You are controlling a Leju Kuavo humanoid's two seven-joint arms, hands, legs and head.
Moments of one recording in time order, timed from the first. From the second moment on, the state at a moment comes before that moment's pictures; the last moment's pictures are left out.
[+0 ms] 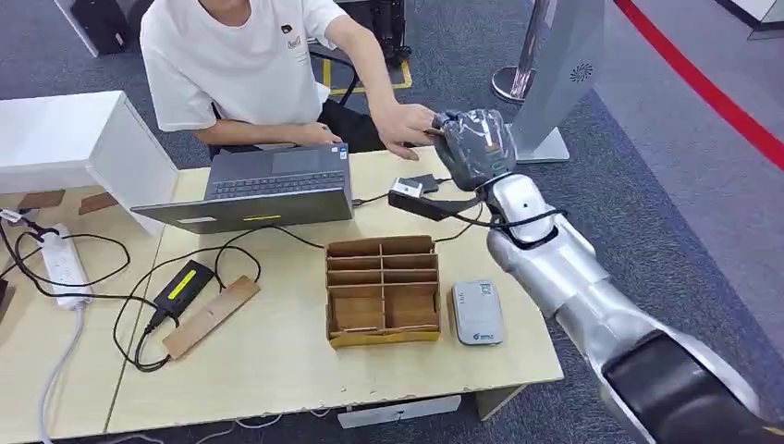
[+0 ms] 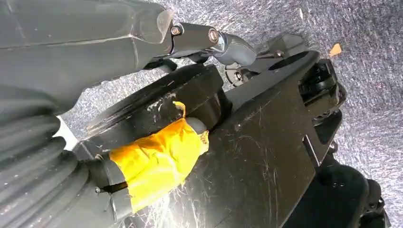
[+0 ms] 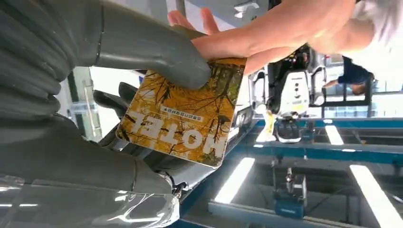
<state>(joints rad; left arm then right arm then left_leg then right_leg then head) -0.05 -0.16 0.59 -0.21 -0.81 -0.14 -0.06 -0.89 -0.06 0.70 -0.88 1.08 -0.39 0.03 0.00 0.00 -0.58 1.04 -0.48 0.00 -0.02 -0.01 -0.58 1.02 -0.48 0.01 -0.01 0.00</state>
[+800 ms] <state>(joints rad) -0.05 -0.16 0.59 -0.21 -0.83 -0.13 -0.06 -0.93 -0.02 0.76 -0.84 1.05 -0.39 0.04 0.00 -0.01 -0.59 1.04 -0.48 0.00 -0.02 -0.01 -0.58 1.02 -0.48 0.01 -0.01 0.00</state>
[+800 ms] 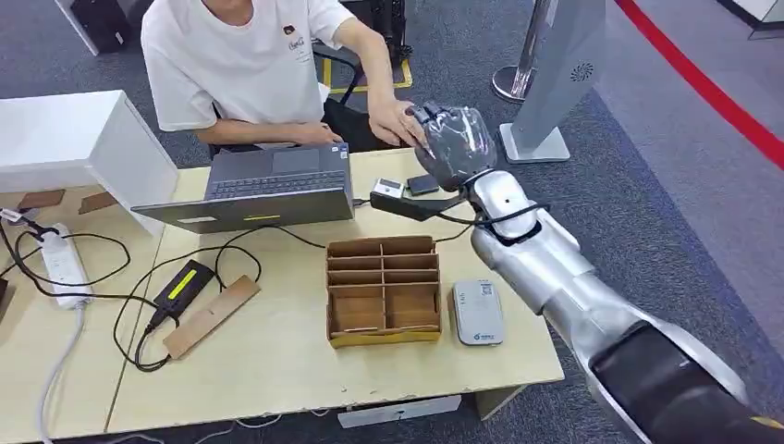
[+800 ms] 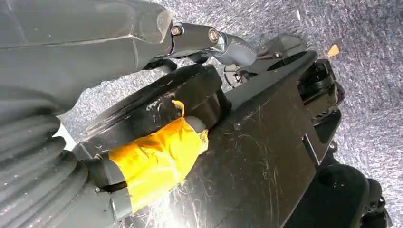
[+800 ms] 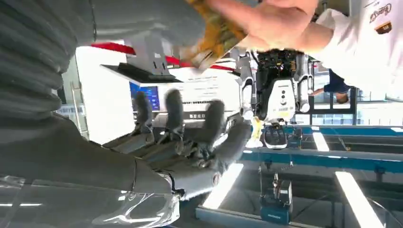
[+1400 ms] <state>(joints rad) -0.05 -0.17 0.59 -0.21 -0.83 -0.07 -0.07 -0.83 -0.13 0.74 -1.02 1.02 -0.43 0.01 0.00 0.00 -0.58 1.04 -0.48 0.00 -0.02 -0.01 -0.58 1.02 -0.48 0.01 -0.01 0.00</state>
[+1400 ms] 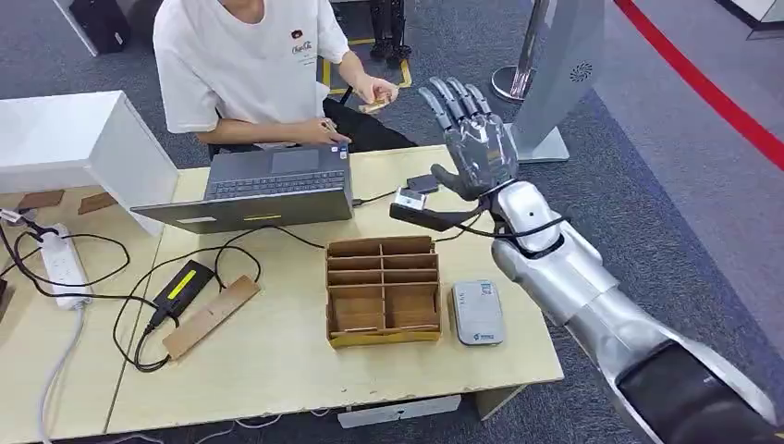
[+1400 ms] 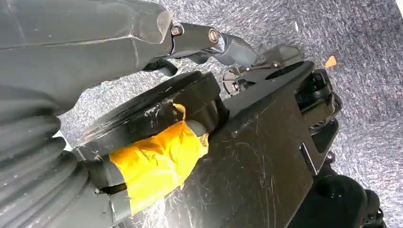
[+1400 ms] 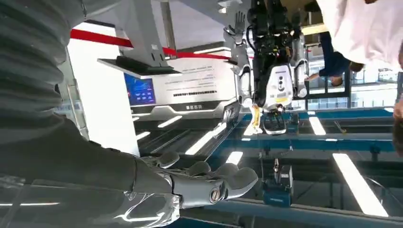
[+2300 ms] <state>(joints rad) -0.04 -0.18 0.71 -0.21 -0.76 -0.06 -0.05 0.02 -0.38 0.48 -1.77 1.12 -0.65 -0.12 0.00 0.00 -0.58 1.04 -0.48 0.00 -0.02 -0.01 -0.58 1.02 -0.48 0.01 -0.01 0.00</state>
